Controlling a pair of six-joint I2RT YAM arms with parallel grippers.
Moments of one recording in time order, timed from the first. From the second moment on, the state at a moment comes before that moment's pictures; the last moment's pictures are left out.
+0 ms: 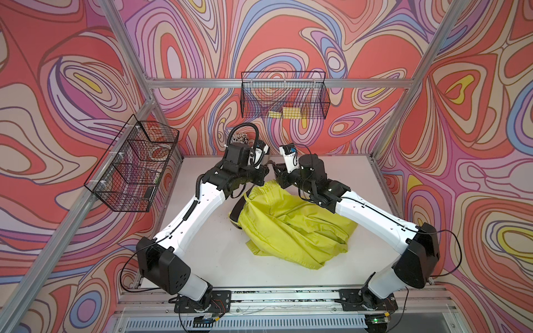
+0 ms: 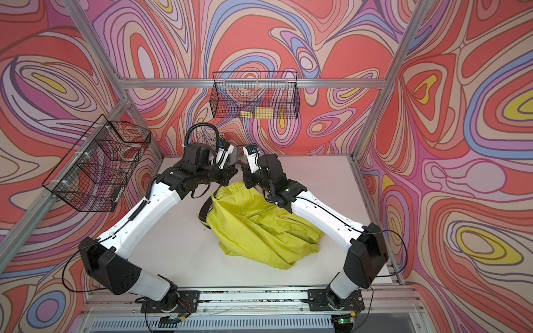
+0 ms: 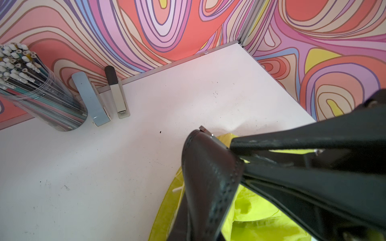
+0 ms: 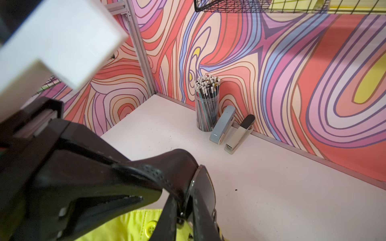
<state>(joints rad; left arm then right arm) -0.46 1.52 1.55 -0.63 0.23 -0.09 0.71 1.59 1.42 -0.12 0.03 0.11</state>
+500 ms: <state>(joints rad) -0.44 1.51 1.57 -0.67 0.27 -0.17 0.72 1.60 1.34 0.04 0.03 0.14</state>
